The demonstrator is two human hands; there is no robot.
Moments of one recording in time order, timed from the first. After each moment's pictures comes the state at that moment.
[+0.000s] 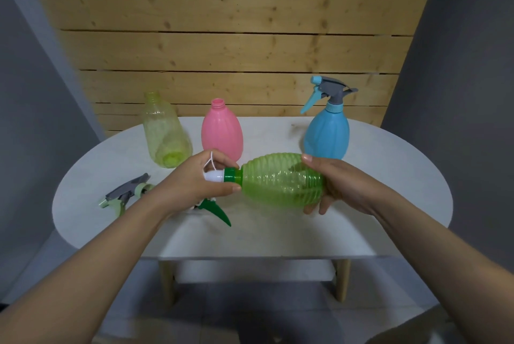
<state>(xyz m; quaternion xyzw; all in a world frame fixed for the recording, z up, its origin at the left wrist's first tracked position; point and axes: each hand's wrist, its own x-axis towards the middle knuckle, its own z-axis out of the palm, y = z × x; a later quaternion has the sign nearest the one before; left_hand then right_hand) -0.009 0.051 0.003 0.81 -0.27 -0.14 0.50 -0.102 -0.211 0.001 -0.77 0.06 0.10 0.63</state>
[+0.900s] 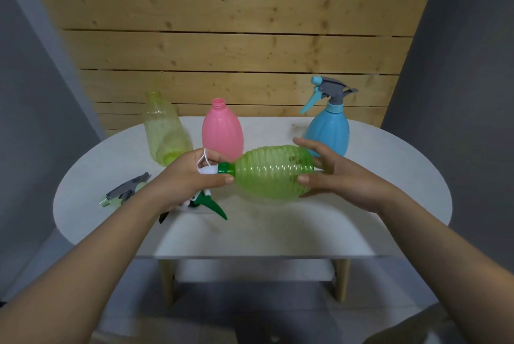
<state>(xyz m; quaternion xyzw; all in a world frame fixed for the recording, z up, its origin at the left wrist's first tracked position) -0.005 0.055 0.008 0.82 -0.19 -0.18 0.52 -0.110 -0.212 0.010 -0.76 0.00 0.07 0.65</state>
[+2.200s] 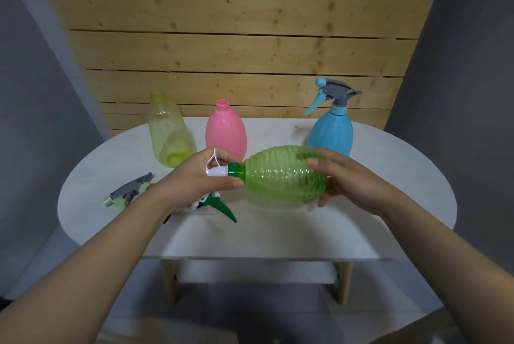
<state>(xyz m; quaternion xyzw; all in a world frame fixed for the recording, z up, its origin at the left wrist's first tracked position) -0.007 0.051 0.008 0.79 -0.24 -0.18 0.54 -0.107 -0.208 0.012 -0.77 0.04 0.04 0.64</state>
